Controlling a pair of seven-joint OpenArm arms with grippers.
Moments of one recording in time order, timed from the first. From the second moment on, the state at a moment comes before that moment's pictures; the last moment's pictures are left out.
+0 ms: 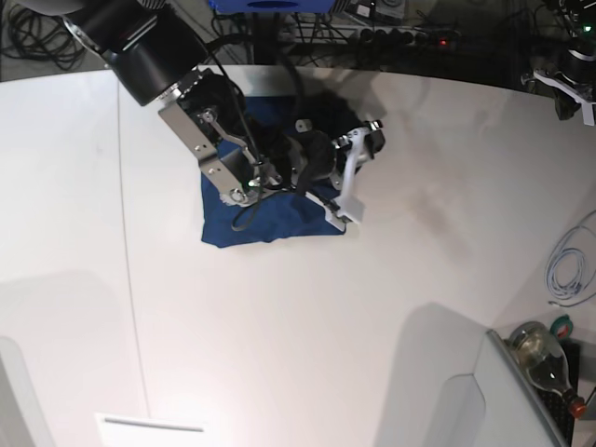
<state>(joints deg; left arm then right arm) 33.7 -18.4 -39.6 82.4 -11.5 -21.8 13.2 8.5 -2.0 -38.2 73.5 42.2 7.1 -57.8</state>
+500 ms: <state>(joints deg) 32.2 -18.4 -39.5 81.6 -11.5 -21.7 13.2 3.8 13.3 -32.1 90.0 42.5 -11.6 -51.8</state>
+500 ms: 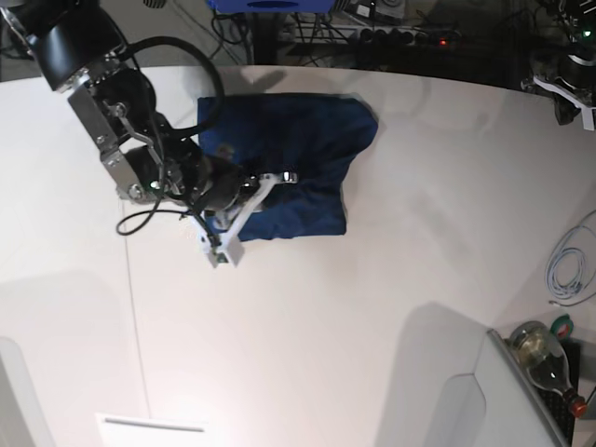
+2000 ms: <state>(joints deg) 31.2 -18.1 -39.5 79.8 -11.5 -21.7 13.2 14.7 22.4 -40.4 73.4 43.4 -19.3 -48.9</state>
